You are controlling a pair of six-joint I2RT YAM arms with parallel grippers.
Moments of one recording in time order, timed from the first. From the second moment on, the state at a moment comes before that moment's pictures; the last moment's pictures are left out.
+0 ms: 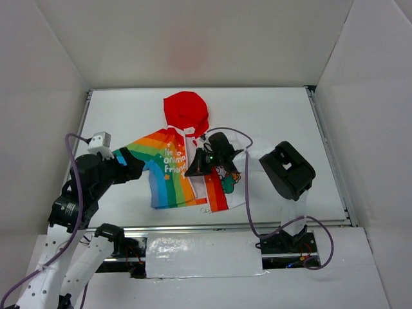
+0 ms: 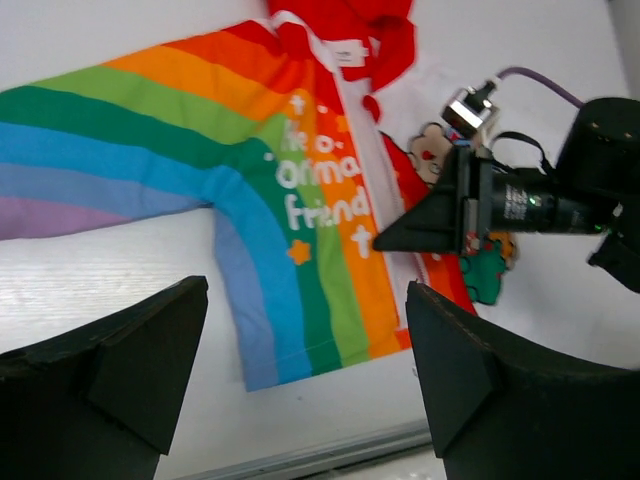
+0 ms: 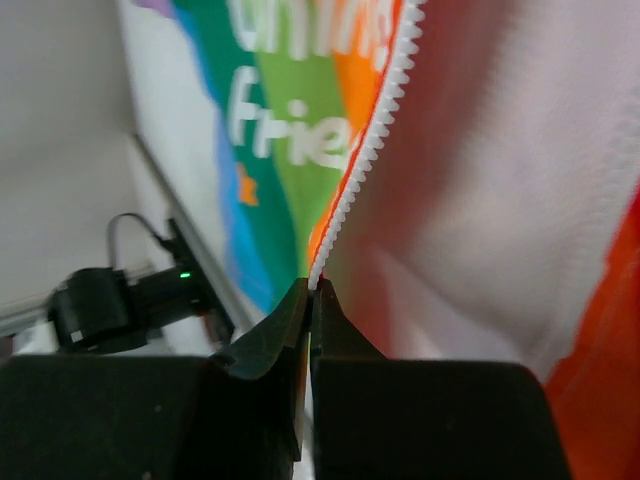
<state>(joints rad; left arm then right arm) -0.24 0.57 0.84 -0.71 -0.02 -0.44 0.66 1.93 0.98 0.26 -0.59 0.83</state>
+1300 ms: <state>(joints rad) -0.25 0.38 0.39 -0.43 0.37 -0.76 0.79 1.86 0.74 0.67 -0.50 1.21</state>
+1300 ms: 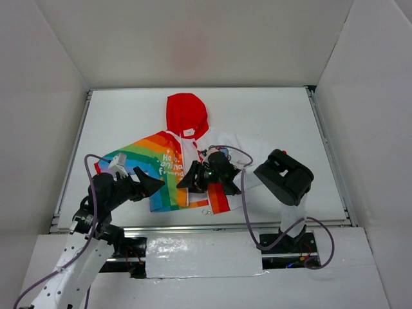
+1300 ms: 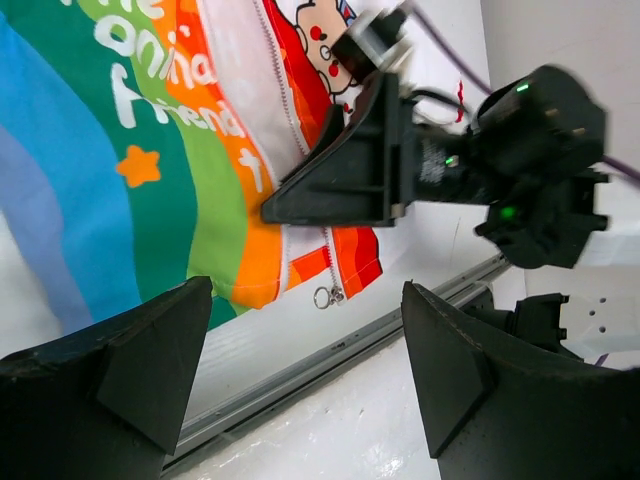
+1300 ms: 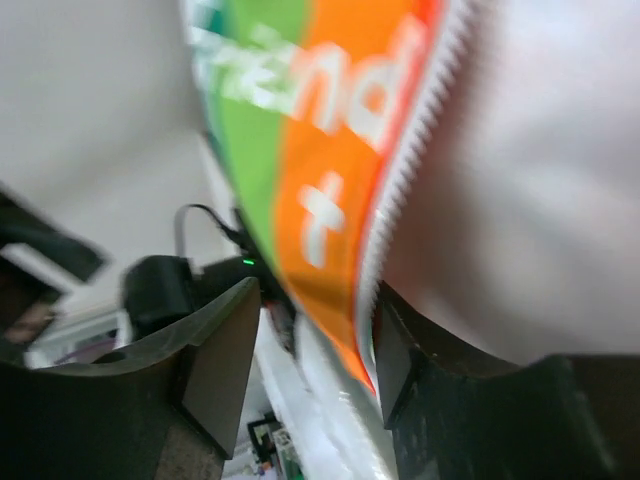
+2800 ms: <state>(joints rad) -0.25 0.43 0.23 -0.34 0.57 -0.81 0.79 1.98 0.60 1.25 -0.70 1.42</state>
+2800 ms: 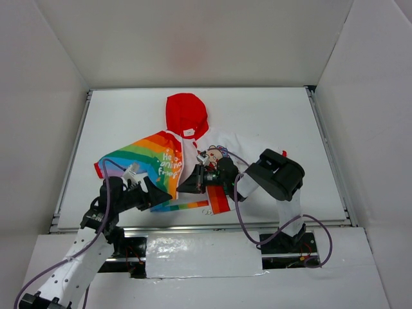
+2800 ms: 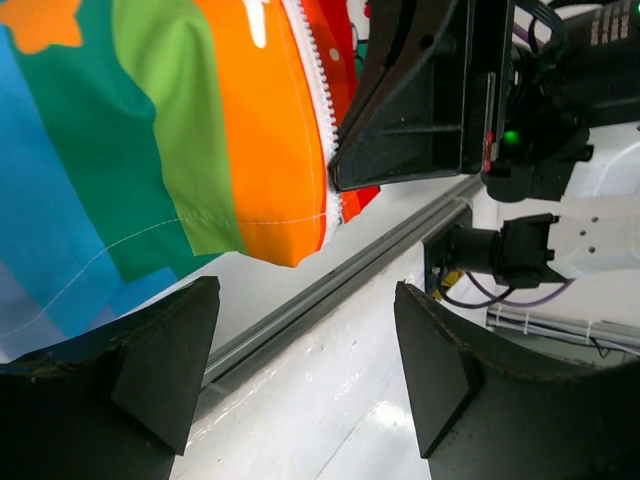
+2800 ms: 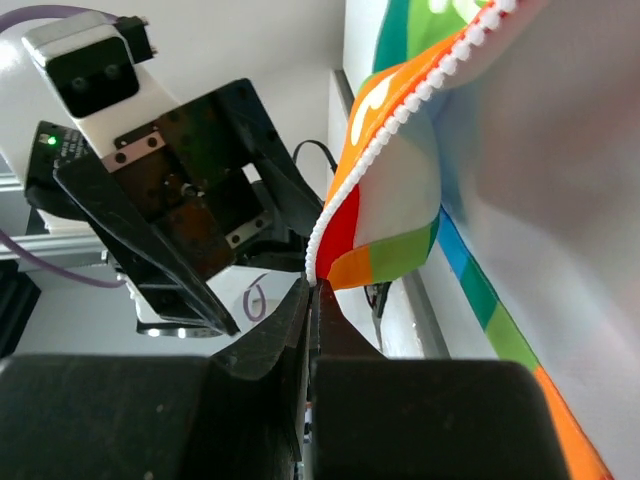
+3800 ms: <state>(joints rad) -0.25 0.56 0.14 -0.07 0.60 -0.79 0.81 1.97 0.69 1.09 -0.72 1.35</state>
